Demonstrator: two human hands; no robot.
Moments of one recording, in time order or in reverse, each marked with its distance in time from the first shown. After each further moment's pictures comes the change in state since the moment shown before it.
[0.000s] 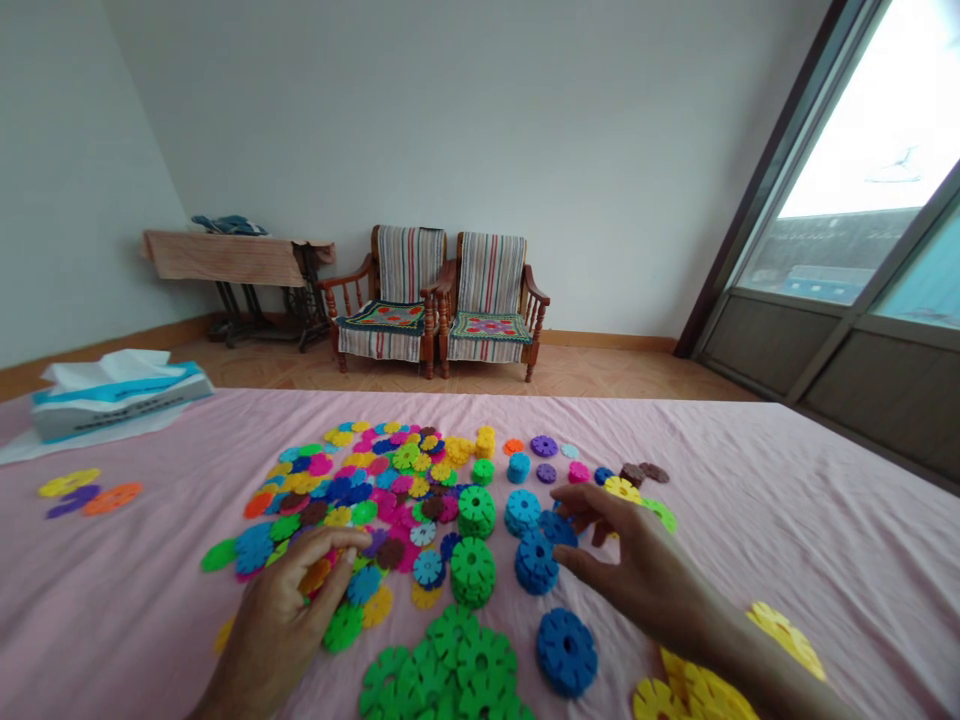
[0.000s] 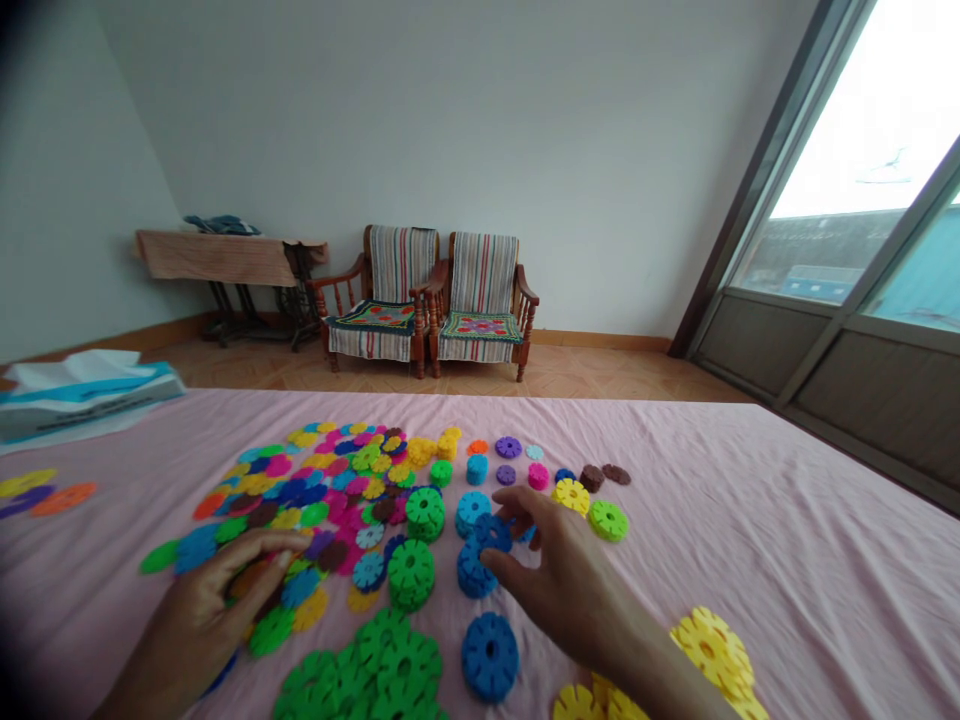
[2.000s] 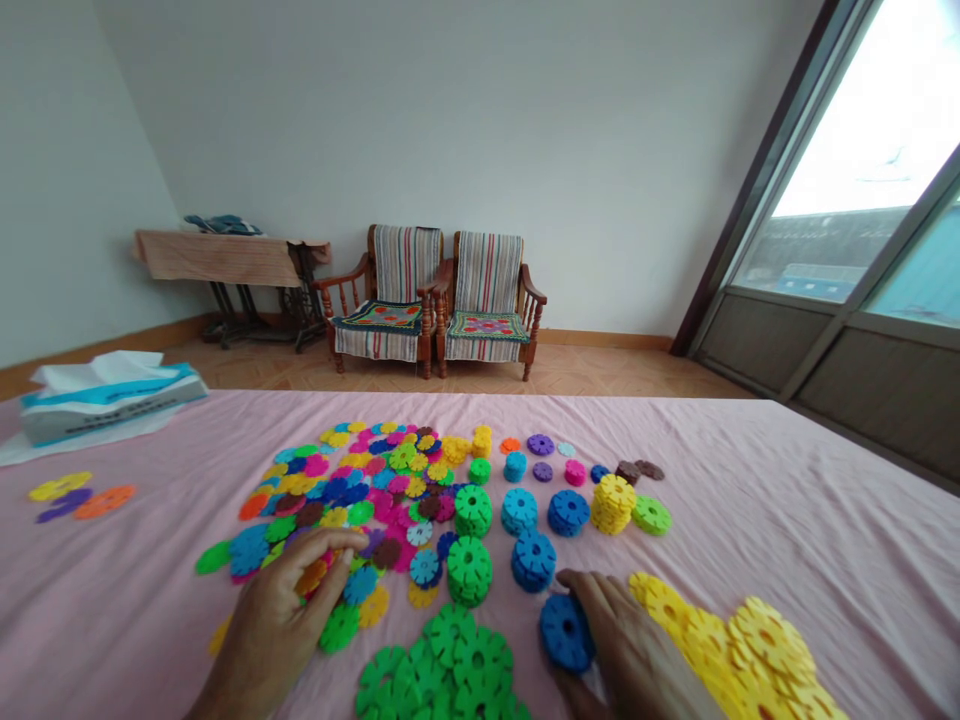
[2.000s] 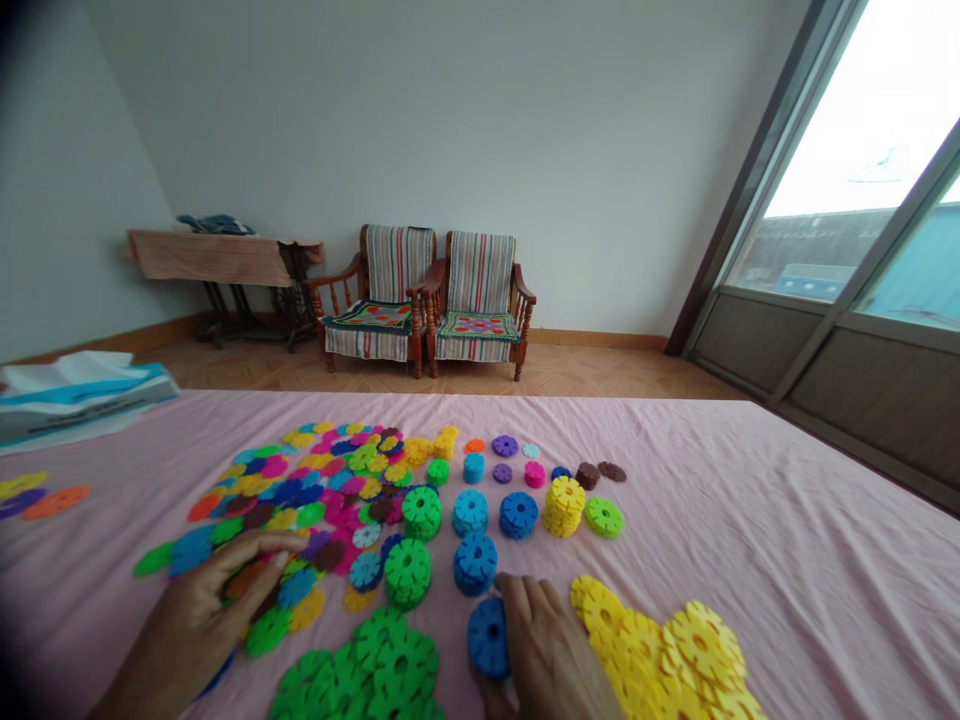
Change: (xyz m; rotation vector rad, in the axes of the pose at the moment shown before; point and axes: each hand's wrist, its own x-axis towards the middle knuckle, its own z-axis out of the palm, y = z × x) left_hand 0.001 0.002 0.000 0.026 -0.001 0.003; right_hand -0.063 0.029 0.046 -0.559 0.082 -0.236
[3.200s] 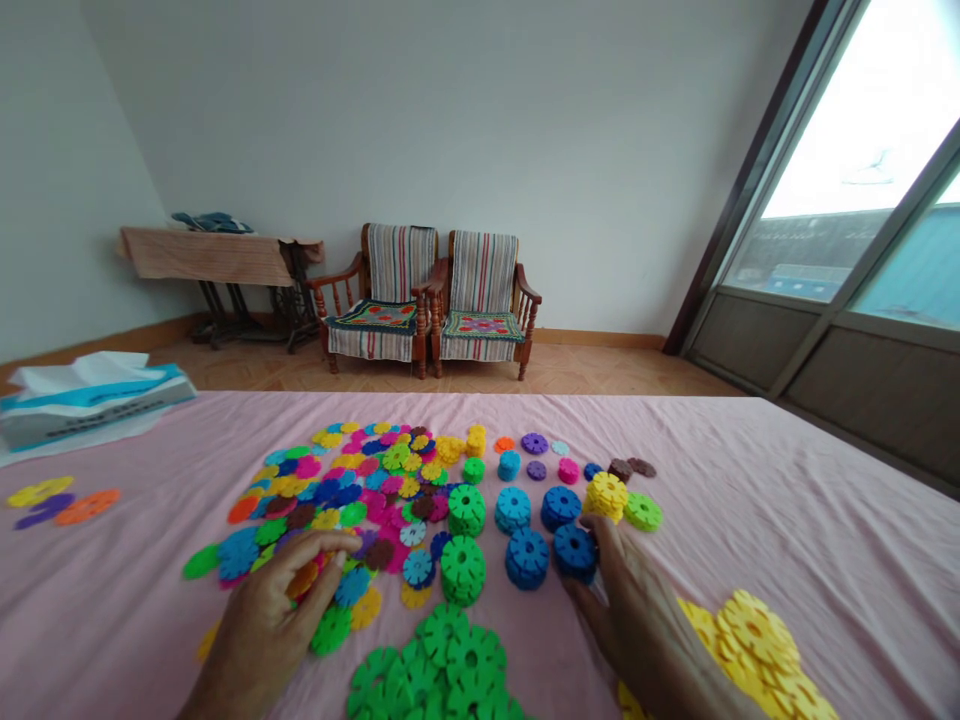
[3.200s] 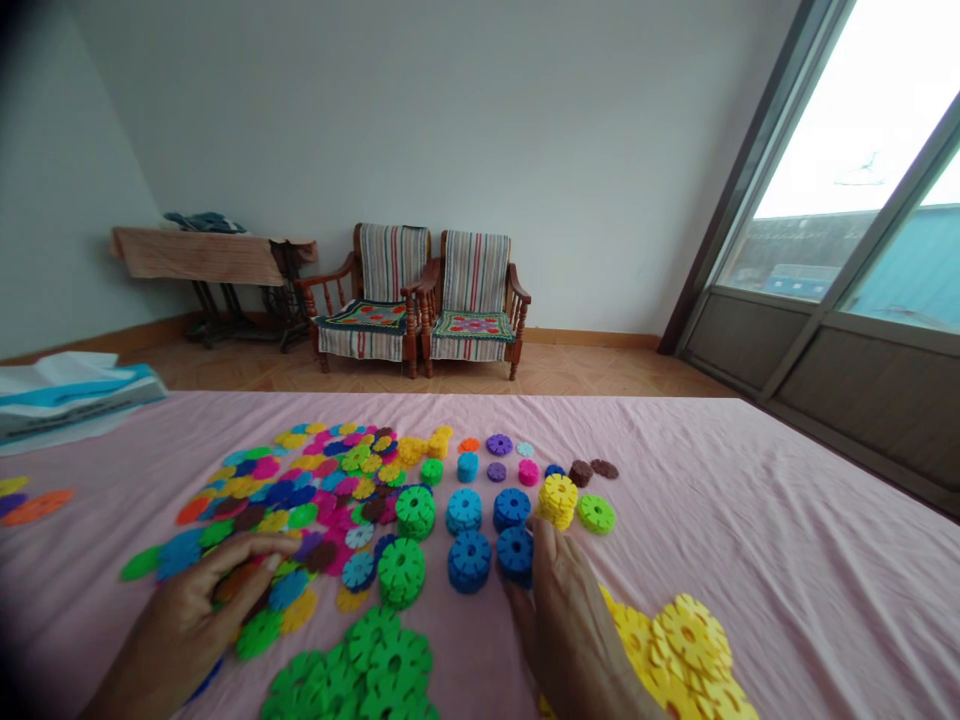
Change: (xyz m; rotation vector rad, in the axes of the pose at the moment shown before) left_hand 0.001 0.000 -0.001 -0.029 -0.017 -0.026; right_hand 0.014 0.042 0.020 0.001 0.157 0.152
